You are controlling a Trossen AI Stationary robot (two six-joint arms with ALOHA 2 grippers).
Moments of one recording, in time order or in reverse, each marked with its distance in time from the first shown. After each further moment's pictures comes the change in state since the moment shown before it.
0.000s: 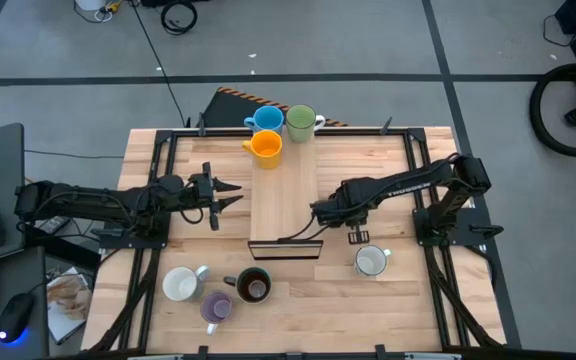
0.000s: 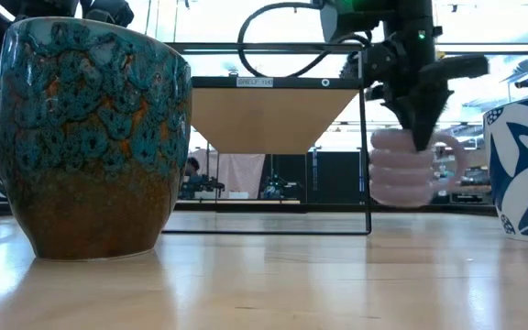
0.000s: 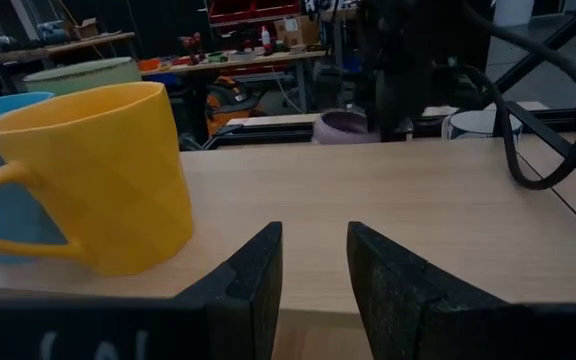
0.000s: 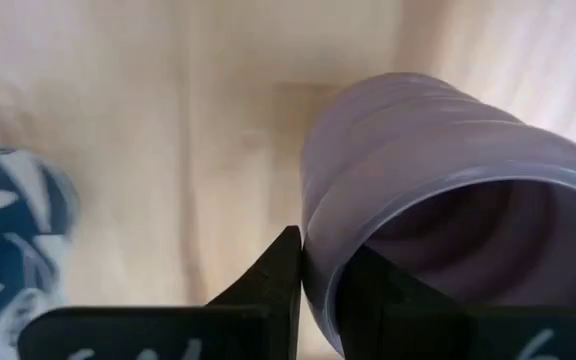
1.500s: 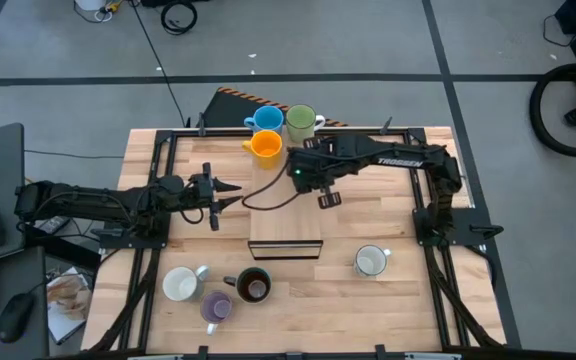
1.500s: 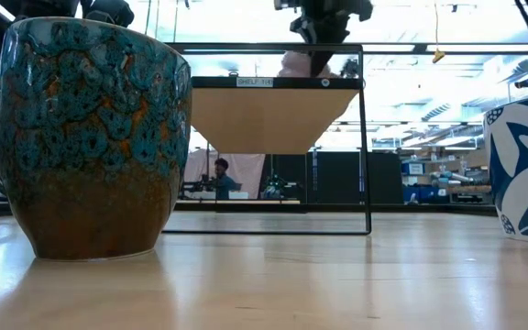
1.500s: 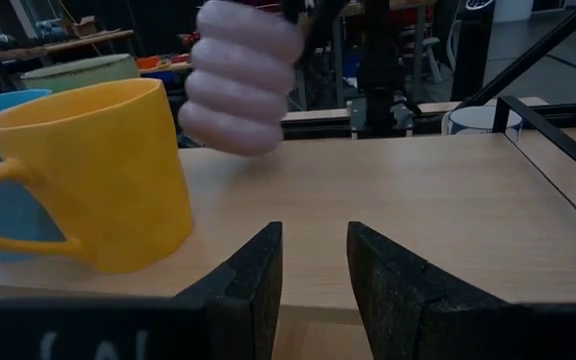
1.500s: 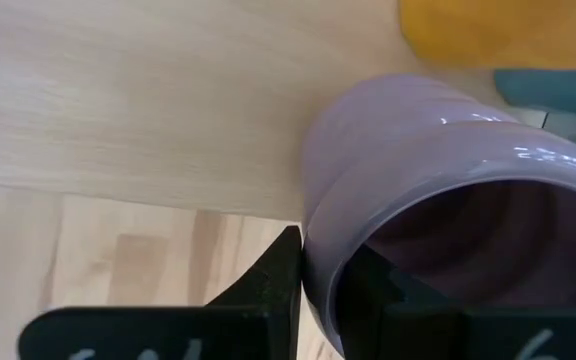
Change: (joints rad) left arm -0.001 0.000 0.001 -0.009 0.000 0.004; right arm -0.143 0.192 0.737 -0.148 0.104 -0.413
